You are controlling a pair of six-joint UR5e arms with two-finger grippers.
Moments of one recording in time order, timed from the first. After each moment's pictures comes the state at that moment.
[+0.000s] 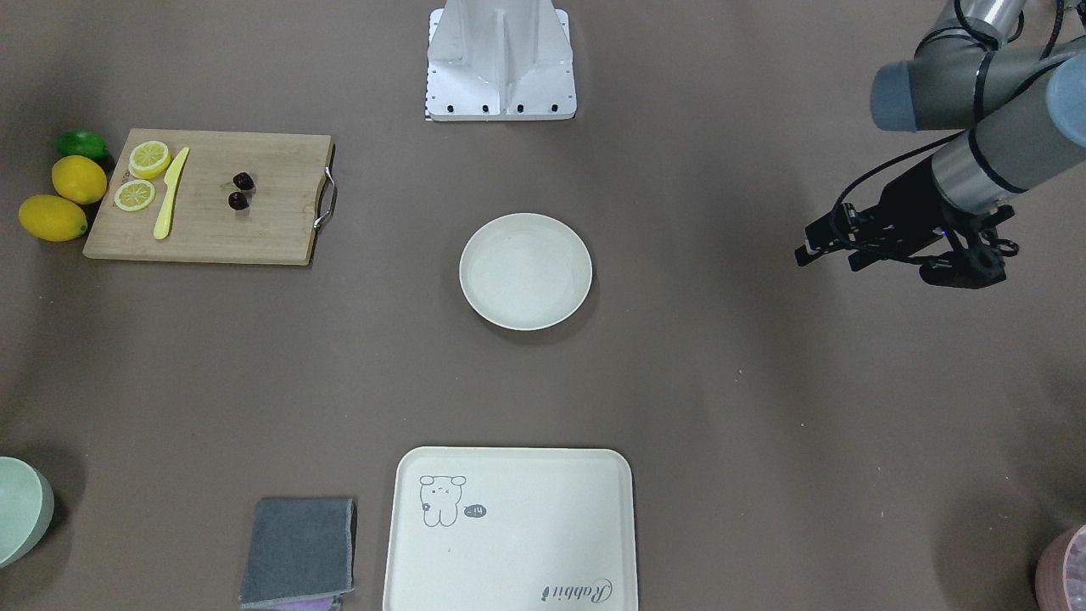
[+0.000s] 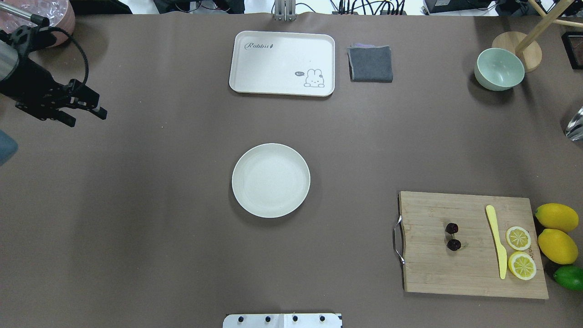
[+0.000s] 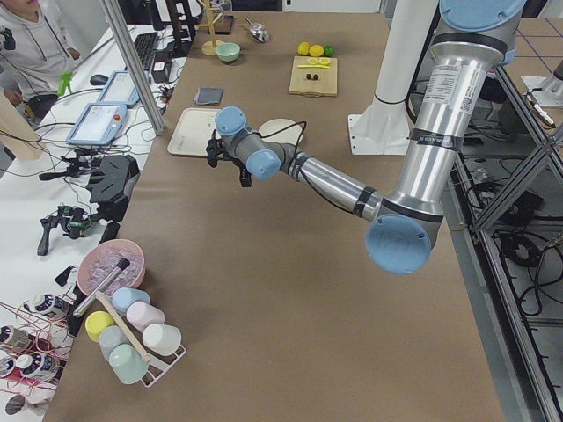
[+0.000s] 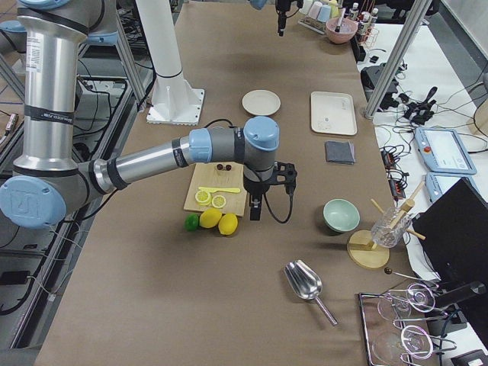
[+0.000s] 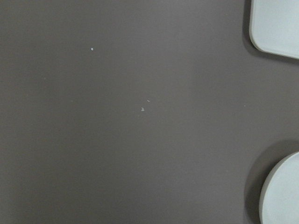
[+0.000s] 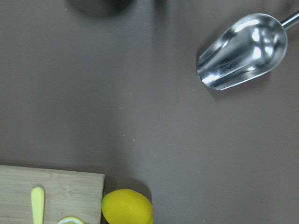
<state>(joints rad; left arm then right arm) -1.10 -1.78 -1.75 -1.88 -2.49 -0.87 1.44 -1.68 2.04 -1.83 2.30 0.13</state>
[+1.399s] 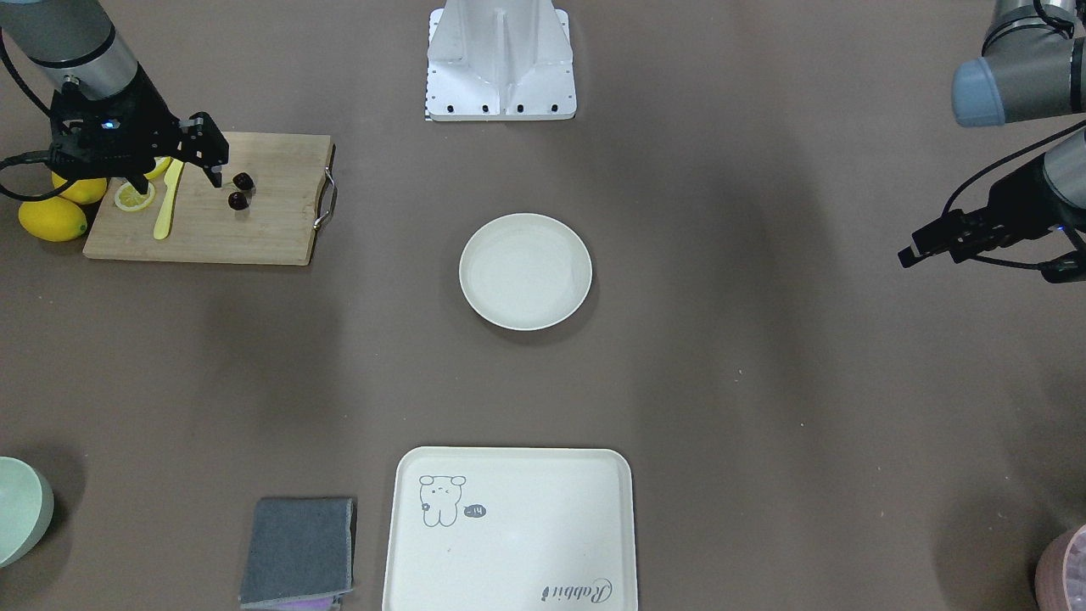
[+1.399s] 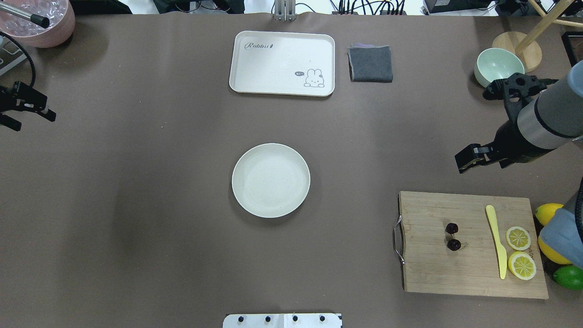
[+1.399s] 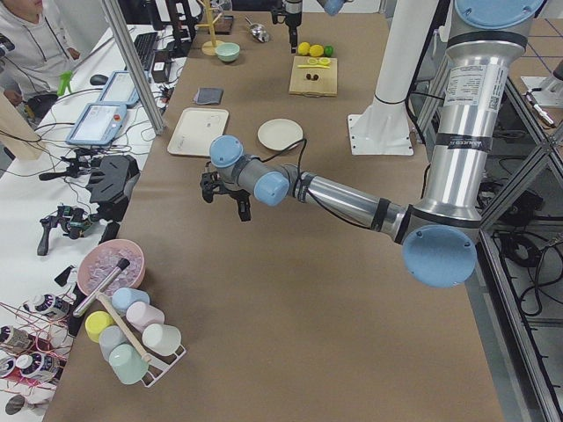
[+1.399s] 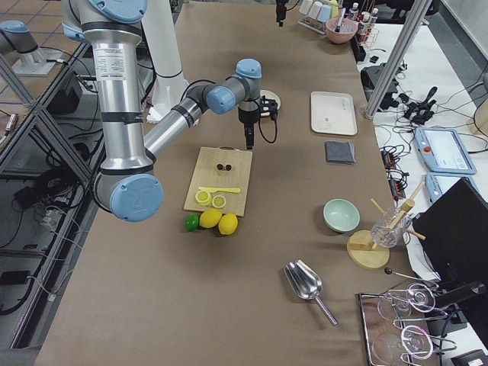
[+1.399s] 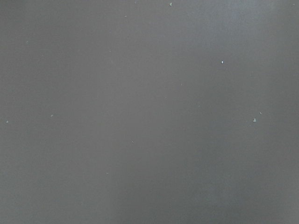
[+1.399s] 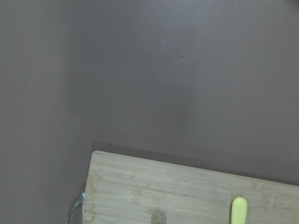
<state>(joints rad) -1.20 -1.69 -1.74 -1.78 -2.49 -0.77 0.77 -1.52 2.22 -1.67 2.03 0.83</state>
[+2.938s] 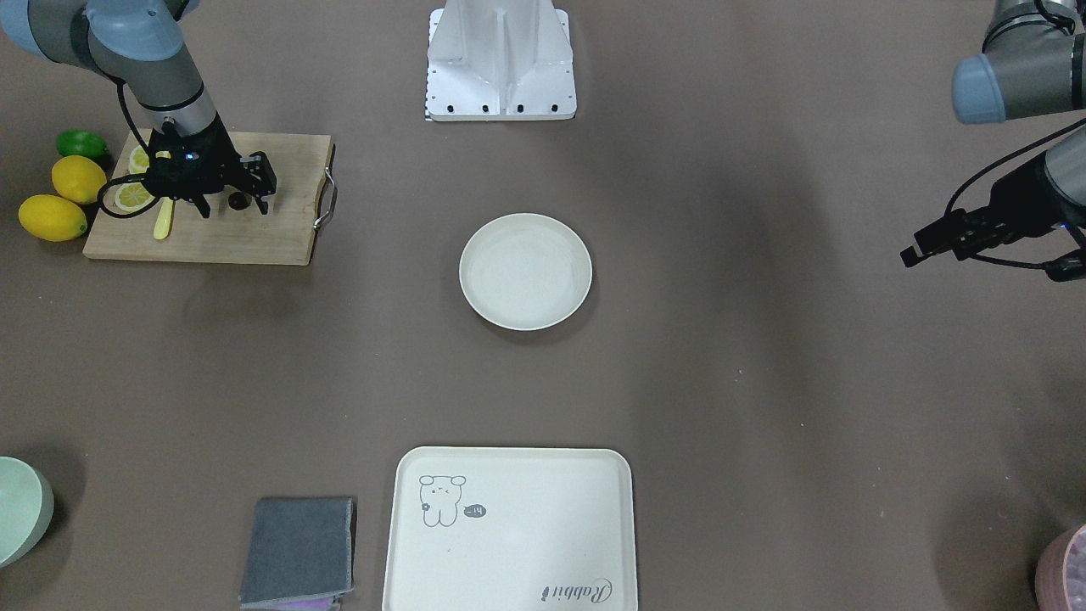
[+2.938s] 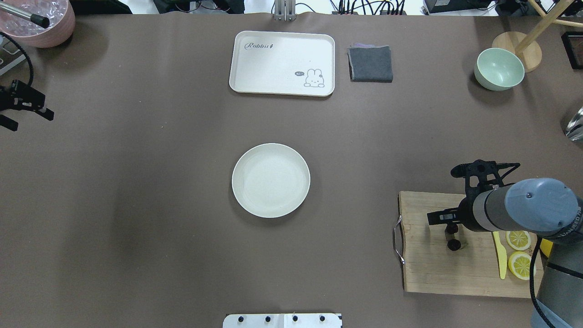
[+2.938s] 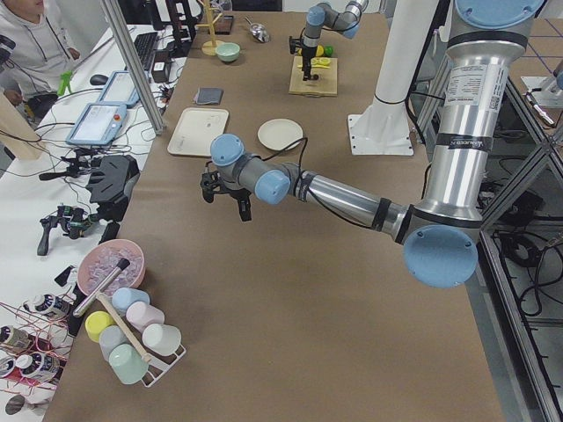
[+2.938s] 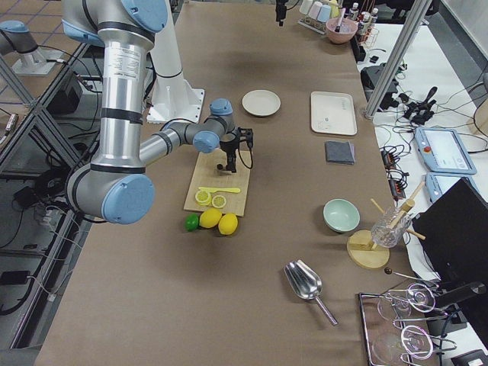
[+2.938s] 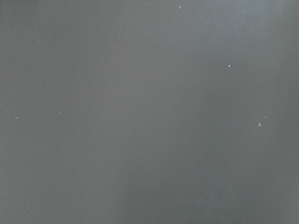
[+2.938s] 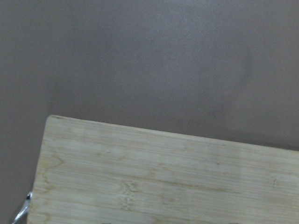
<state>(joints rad) -1.21 -1.69 -1.75 -1.76 -2.49 -0.78 0.46 -1.69 2.03 -1.19 1.75 1.15</state>
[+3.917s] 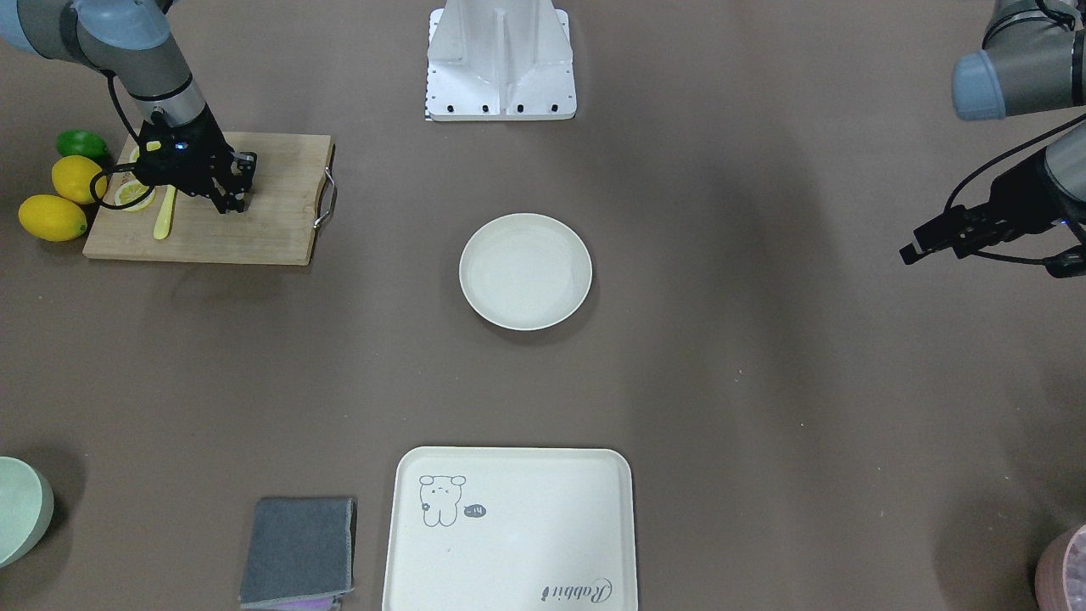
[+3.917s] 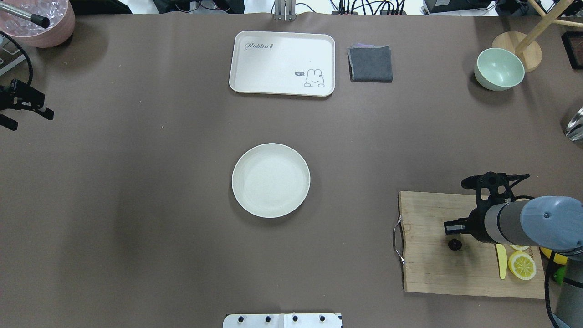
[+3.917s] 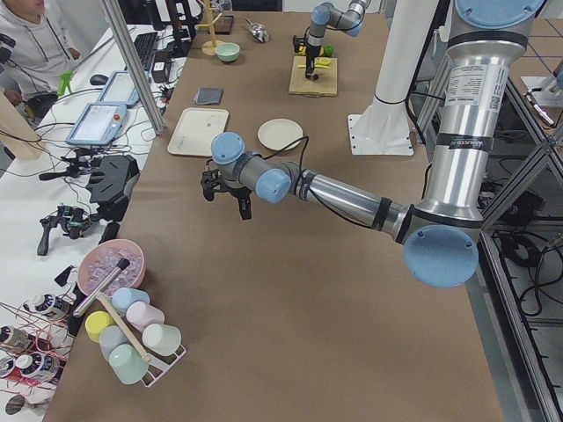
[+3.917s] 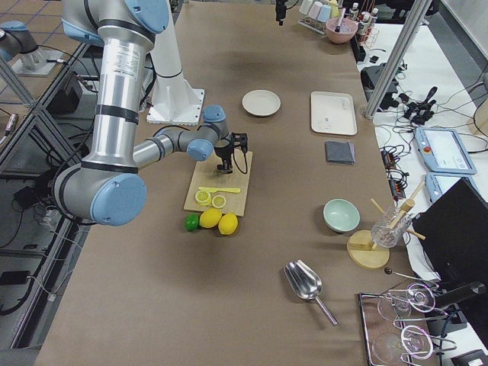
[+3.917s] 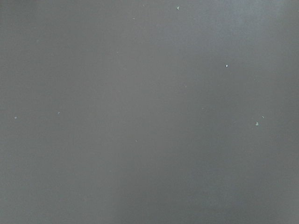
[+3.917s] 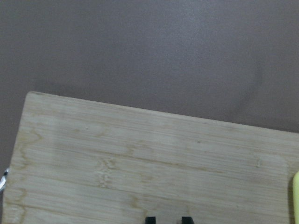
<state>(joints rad) -1.21 -1.69 -1.76 -1.76 -2.49 -0.79 0.43 -1.77 2.03 -1.07 1.71 1.17</state>
